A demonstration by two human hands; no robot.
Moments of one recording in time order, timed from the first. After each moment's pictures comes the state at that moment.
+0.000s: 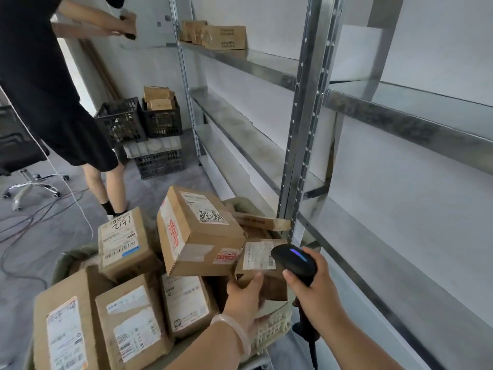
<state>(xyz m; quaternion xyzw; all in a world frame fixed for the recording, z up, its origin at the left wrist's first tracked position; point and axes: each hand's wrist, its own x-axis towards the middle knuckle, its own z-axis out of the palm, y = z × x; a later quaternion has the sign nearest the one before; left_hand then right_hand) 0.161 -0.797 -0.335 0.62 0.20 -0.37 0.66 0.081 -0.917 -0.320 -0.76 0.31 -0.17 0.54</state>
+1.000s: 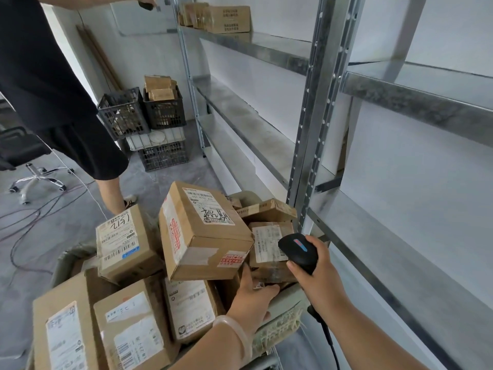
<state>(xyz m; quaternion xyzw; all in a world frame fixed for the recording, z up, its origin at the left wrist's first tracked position) 0.178 -0.790 -0.340 0.69 0.04 -0.39 0.60 0.122 -0.936 -0.342 -0.80 0.30 -0.15 0.49</state>
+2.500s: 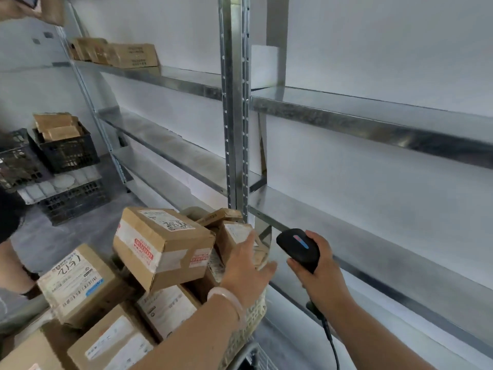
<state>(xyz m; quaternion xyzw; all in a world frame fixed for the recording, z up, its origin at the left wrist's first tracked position) 0.151 -0.776 -0.273 0.77 -0.39 -0.27 0.42 0.004 -0.869 -0.283 -0.74 0.41 -0.31 0.44</state>
